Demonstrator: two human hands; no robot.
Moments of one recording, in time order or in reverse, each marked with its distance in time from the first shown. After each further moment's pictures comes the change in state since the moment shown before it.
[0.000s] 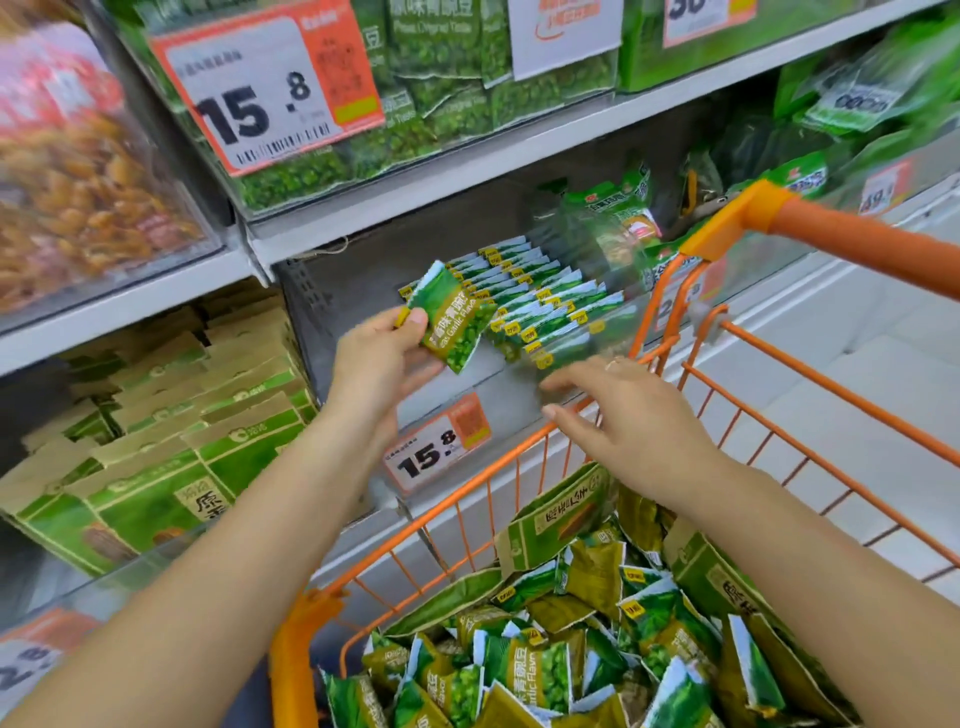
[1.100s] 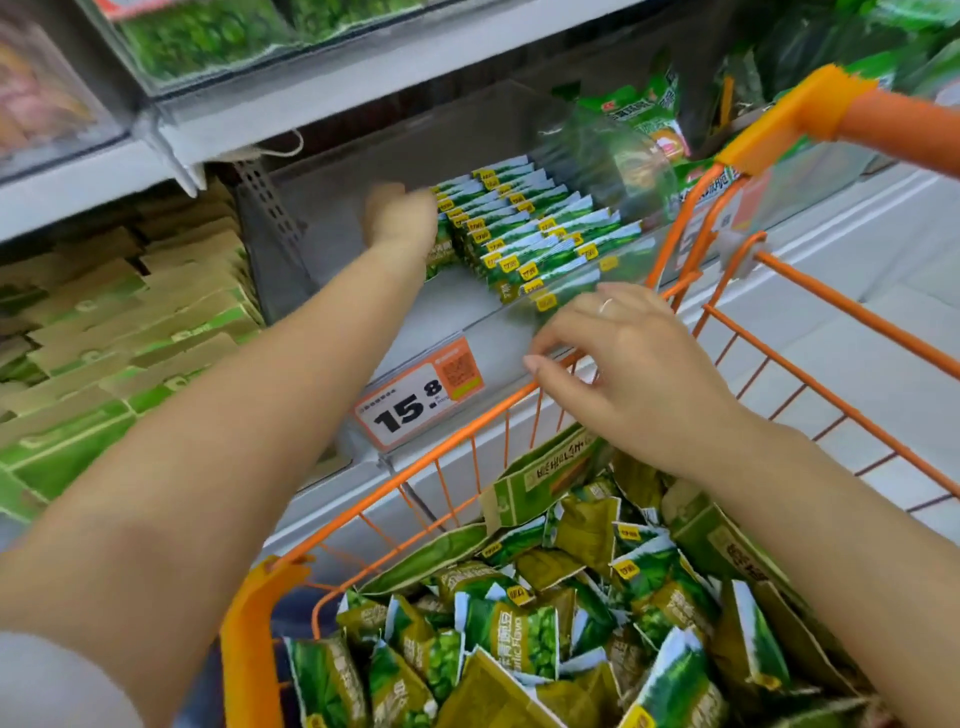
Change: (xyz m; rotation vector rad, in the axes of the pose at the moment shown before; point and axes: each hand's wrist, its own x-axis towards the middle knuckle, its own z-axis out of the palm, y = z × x) left_hand 0.149 -0.021 0.034 0.551 0.359 0.060; right_hand 0.008 0.000 0.009 -0.035 0.110 -0.231
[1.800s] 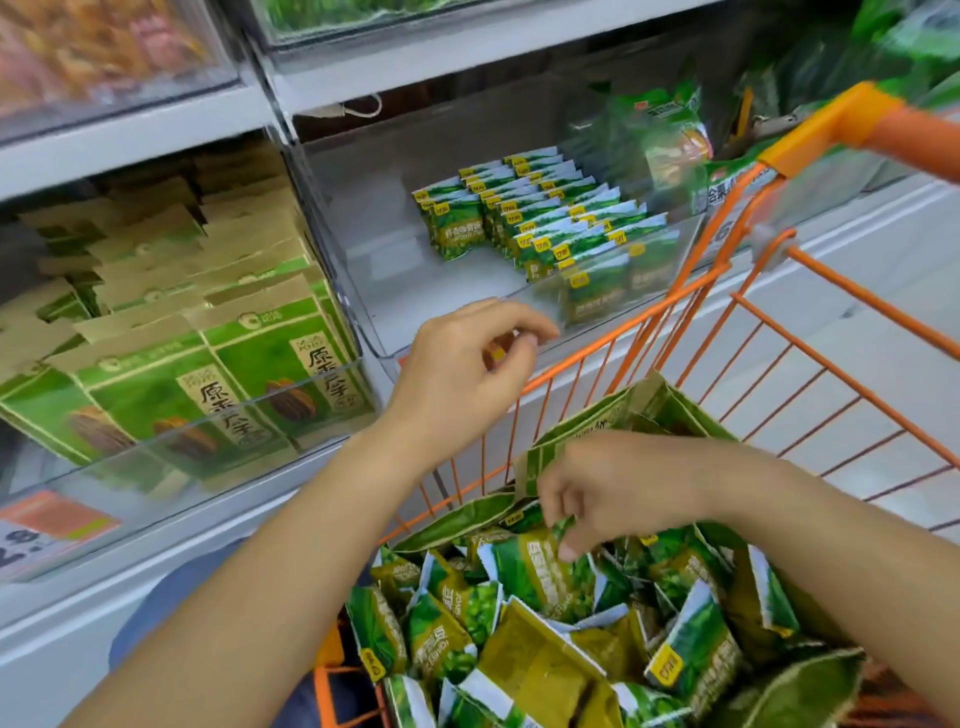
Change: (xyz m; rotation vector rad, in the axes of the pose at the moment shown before) left_hand -0.181 -0.059 -0.089 -0.017 -0.375 0.816; right_hand -0.030 -0.045 0.013 0.222 -1.181 0.172
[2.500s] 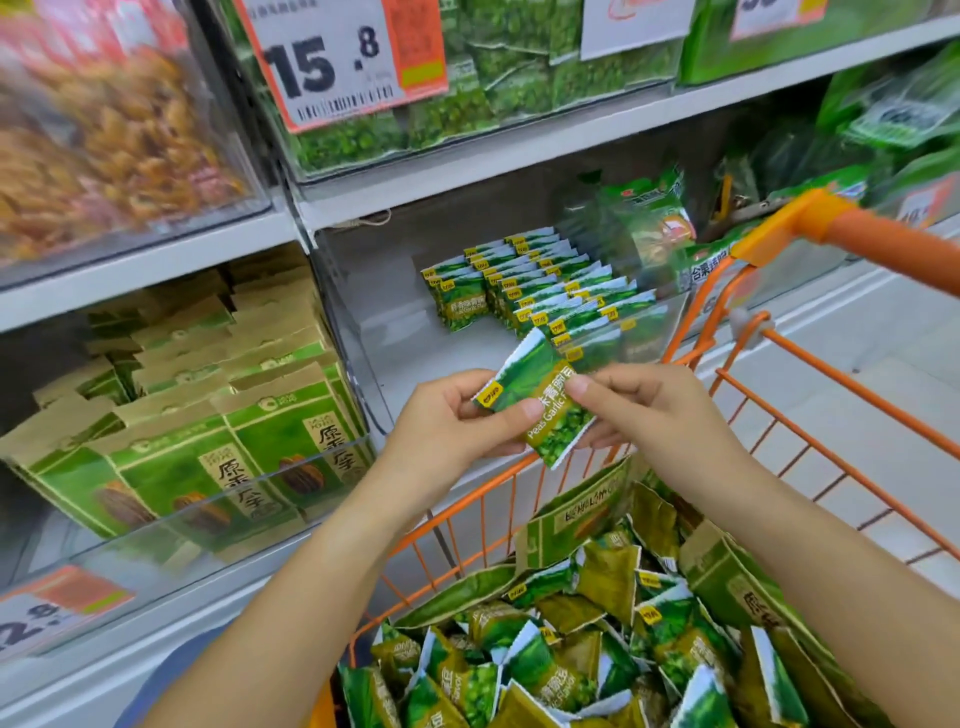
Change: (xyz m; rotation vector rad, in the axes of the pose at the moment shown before) left_hand 0.010 0.017 -0.013 -0.643 -0.108 -0.515; right_hand -0.017 0.004 -0.039 0.832 0.976 -0.165
